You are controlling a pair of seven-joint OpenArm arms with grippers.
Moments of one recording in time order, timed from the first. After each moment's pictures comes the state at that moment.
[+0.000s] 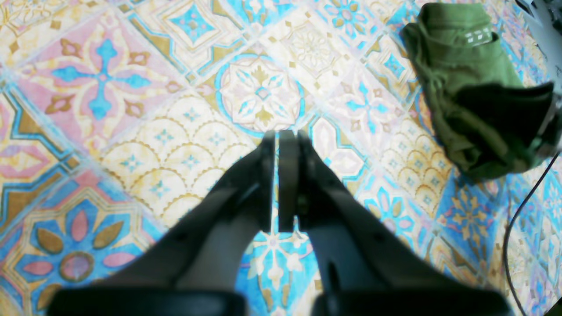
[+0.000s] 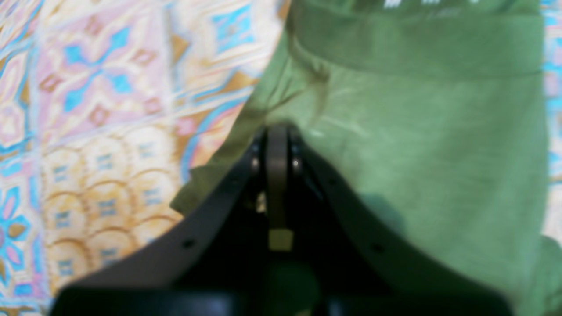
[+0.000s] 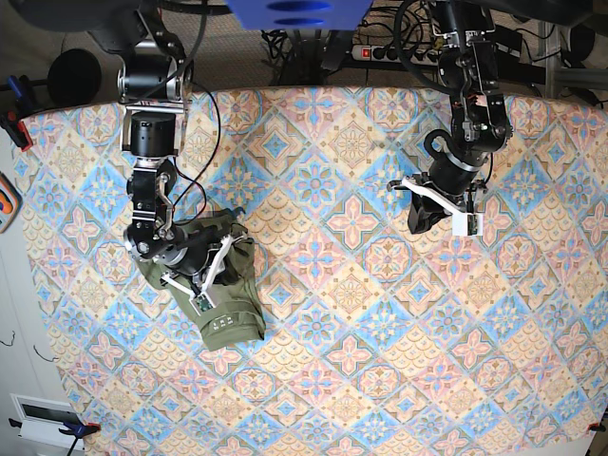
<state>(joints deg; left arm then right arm) 12.6 -3.9 -12.9 102.8 -29.0 -17.0 39.0 20.3 6.0 6.8 59.7 -0.4 41.3 -30.8</state>
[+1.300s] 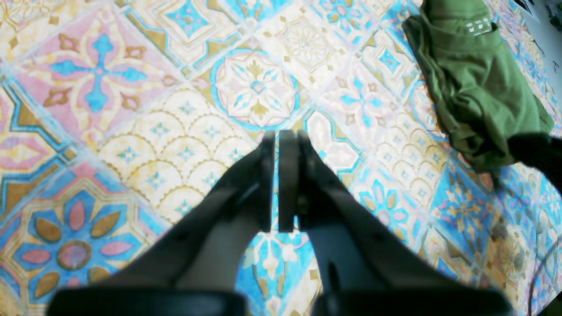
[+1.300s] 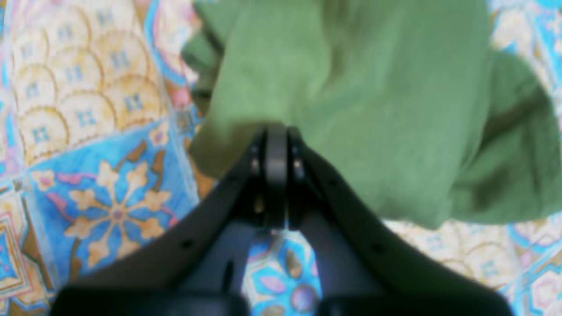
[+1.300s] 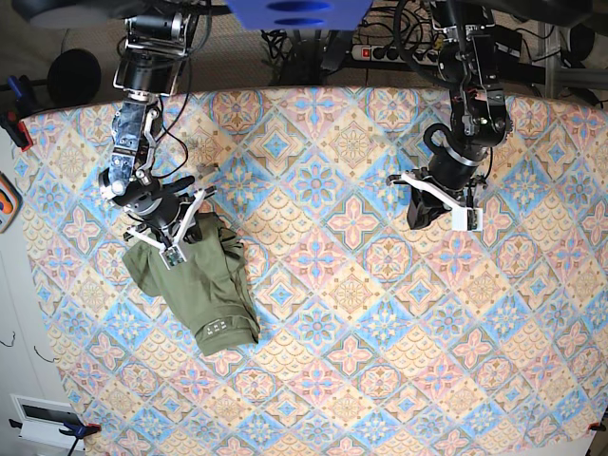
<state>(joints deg) 14.3 -3.9 -12.9 104.3 -29.2 -17.0 38.9 2.8 5.0 14.6 85.7 -0.5 41.1 -41.8</state>
